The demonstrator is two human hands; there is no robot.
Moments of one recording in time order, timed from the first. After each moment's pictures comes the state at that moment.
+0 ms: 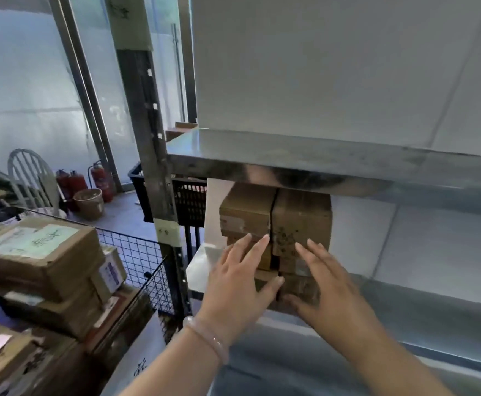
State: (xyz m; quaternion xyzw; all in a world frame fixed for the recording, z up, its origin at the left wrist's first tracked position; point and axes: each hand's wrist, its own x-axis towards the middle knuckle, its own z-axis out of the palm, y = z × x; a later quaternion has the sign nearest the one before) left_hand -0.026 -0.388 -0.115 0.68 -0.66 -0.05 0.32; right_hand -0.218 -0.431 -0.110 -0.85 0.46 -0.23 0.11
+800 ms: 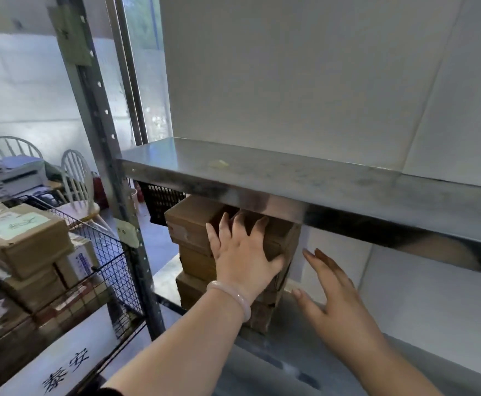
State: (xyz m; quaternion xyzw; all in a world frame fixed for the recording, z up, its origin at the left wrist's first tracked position) left_hand -0.160 -0.528 -0.098 0.80 -0.52 0.15 0.25; right_hand -0.350 -0.548 -0.114 -0.85 0.40 -0.27 0.20
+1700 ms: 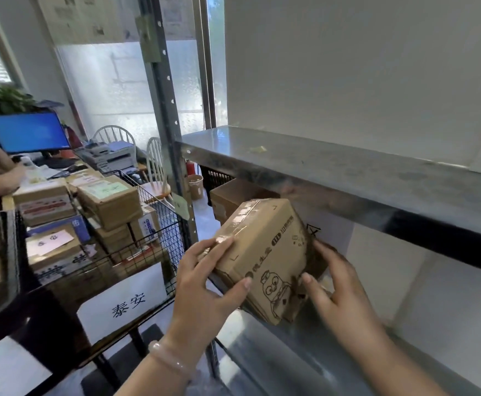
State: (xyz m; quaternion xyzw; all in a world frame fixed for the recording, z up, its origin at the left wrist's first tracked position) left_hand -0.183 -0.387 -0.119 0.72 -0.40 0.07 0.56; right_hand -0.341 -0.558 -0.120 -0.84 0.25 -0.35 0.34
